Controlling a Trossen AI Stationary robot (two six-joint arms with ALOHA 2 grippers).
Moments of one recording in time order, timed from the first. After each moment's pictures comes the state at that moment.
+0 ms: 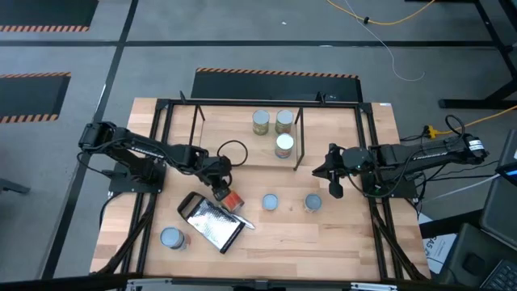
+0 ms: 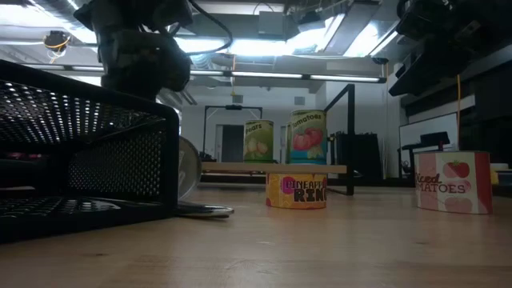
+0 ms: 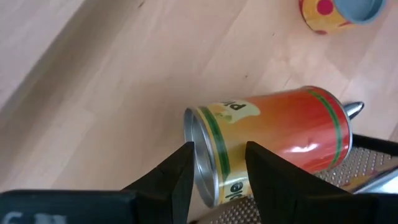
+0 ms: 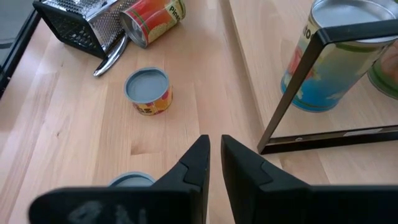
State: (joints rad) left arm -0.07 1.40 0.82 -0.55 0.07 -0.73; right arm 0.12 0.79 0.52 -0.37 0.10 0.20
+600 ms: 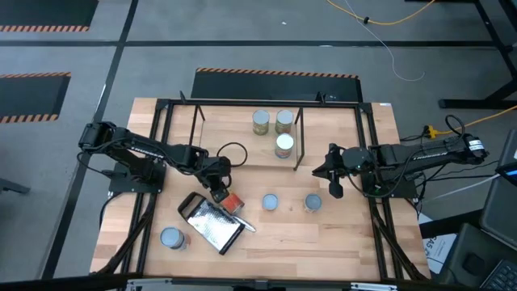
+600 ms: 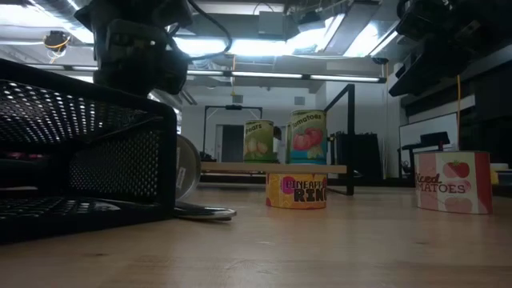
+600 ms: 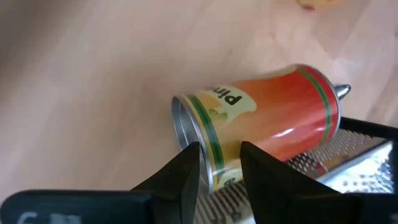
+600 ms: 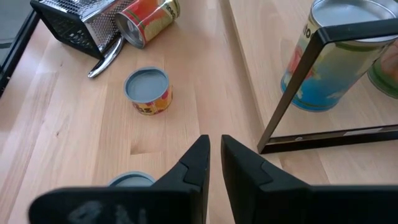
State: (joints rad) left arm -0.07 1.40 0.82 -0.56 0.18 -0.78; right arm 0.12 0.79 0.52 -0.37 0.10 0.20
